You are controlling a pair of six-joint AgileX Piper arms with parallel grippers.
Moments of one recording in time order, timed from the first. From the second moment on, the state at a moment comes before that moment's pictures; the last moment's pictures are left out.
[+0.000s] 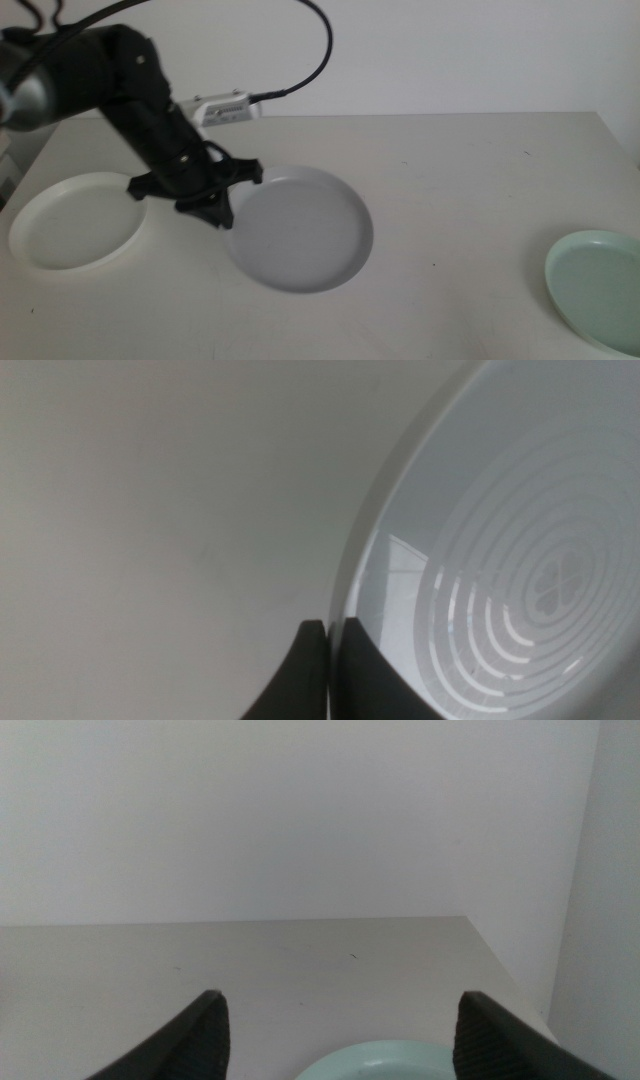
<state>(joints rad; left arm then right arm) -0.28 1.77 -1.36 -0.28 1.03 -0.11 0.00 -0.01 0.03 -0.05 0.06 0.11</state>
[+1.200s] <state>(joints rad) -0.36 2.28 -1.88 -0.27 1.10 -0.16 0.00 -0.01 0.03 -0.05 0.06 0.11</state>
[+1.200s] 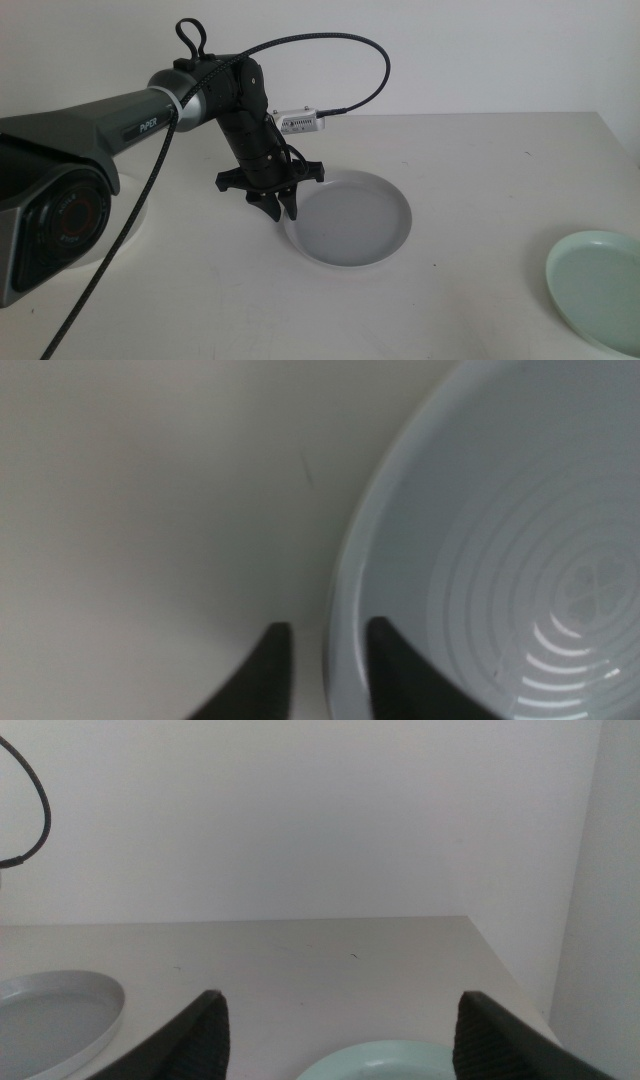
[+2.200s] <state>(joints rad) -0.26 1.77 -1.88 0.02 1.25 -0.20 0.00 -0.01 0.03 -0.05 0.06 0.11</state>
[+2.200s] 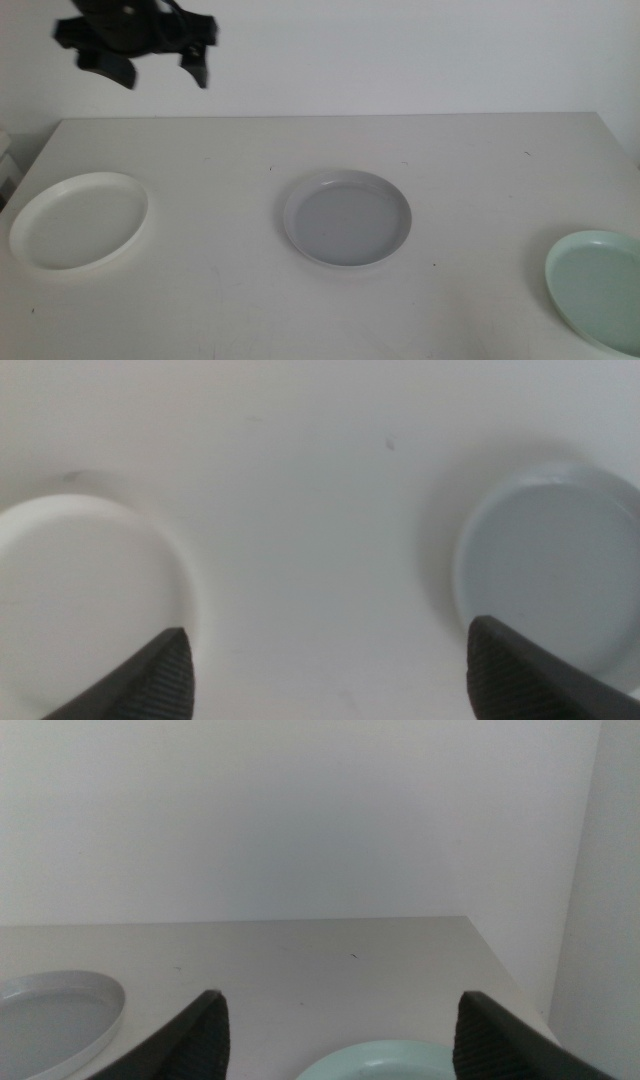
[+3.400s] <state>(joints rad) 0.42 1.96 -1.87 -0.23 1.25 0.30 0.00 -0.01 0.03 -0.05 0.06 0.11</state>
